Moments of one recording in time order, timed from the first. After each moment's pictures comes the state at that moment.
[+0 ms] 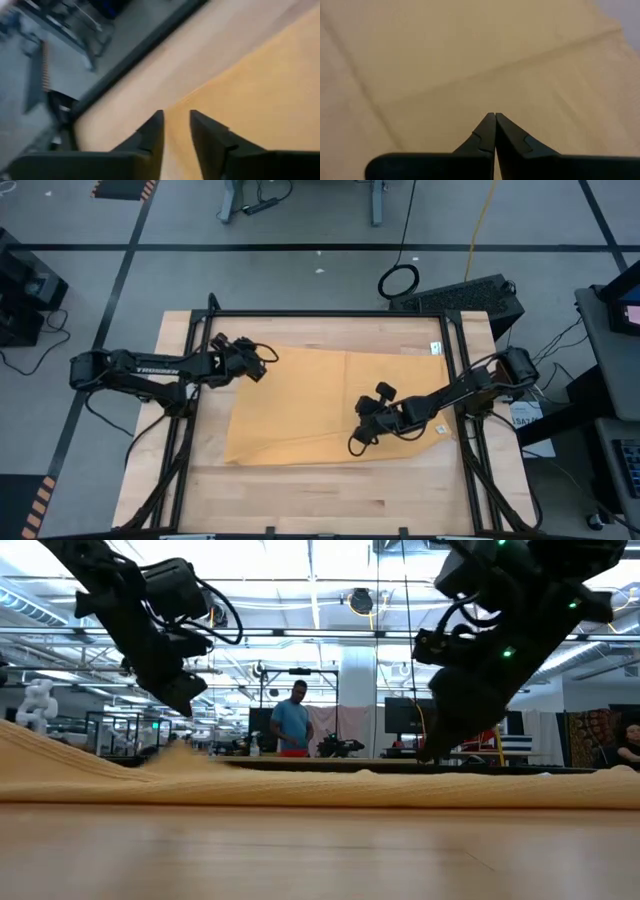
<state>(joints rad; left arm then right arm) 0.24 1.16 0.55 -0.39 -0.75 -0.31 0.28 1.64 0.75 -0.17 0.55 0.59</state>
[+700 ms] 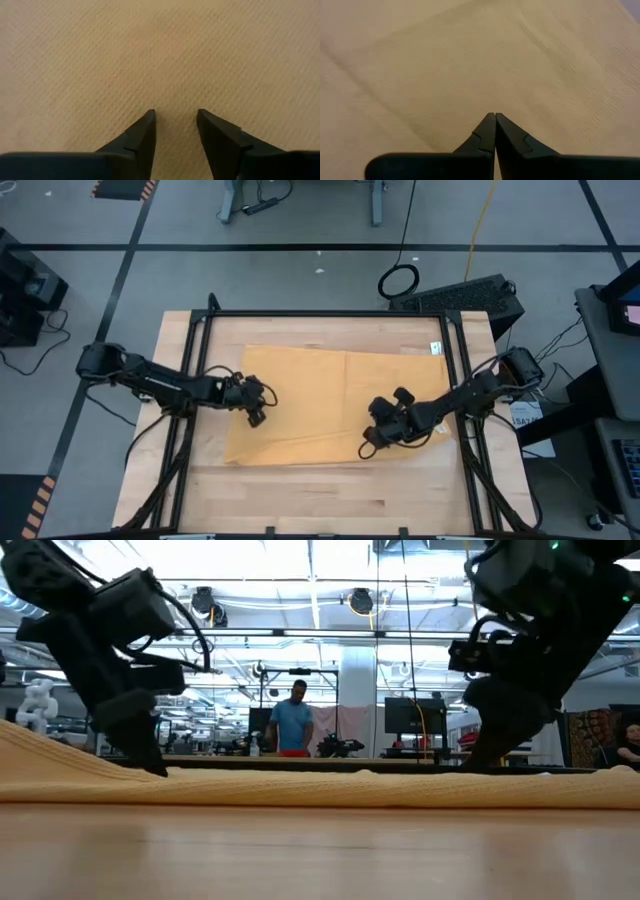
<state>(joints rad) -0.06 1.25 0.35 -0.17 -0.28 -0.55 0.35 1.62 0.76 -0.47 0.59 0.94</state>
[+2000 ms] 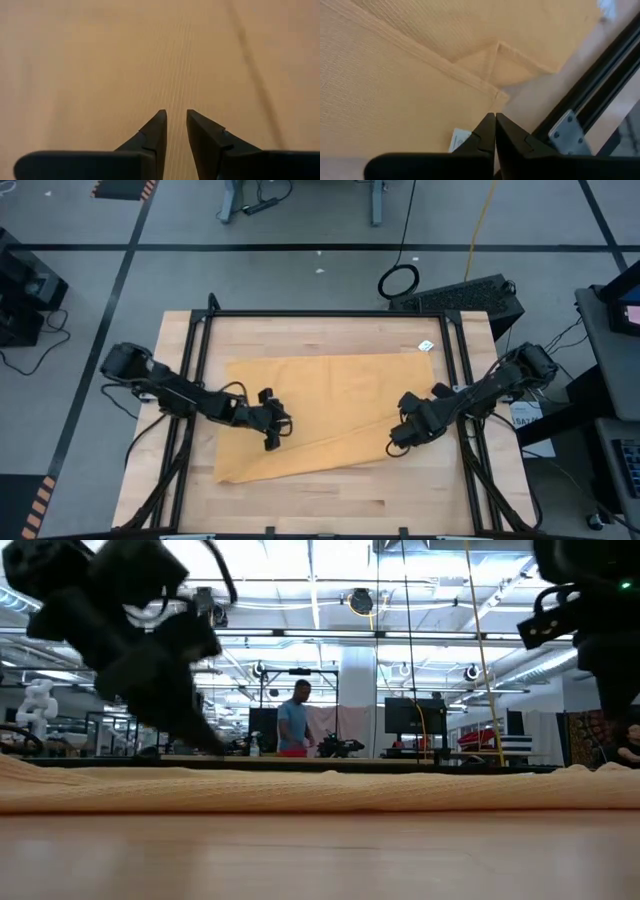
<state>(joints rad) -0.27 1.51 0.48 0.24 -0.29 -0.34 0.42 1.49 0.94 -1.37 0.25 1.17</state>
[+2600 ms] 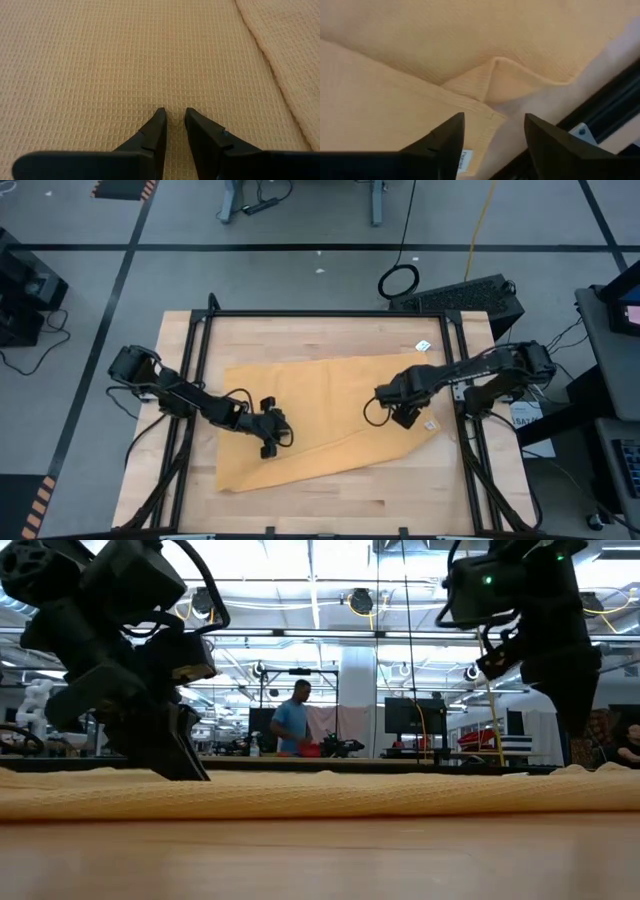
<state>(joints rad) -0.31 1.61 0.49 0.18 -0.19 -0.33 0.05 1.49 0.93 -1.27 0.10 0.77</state>
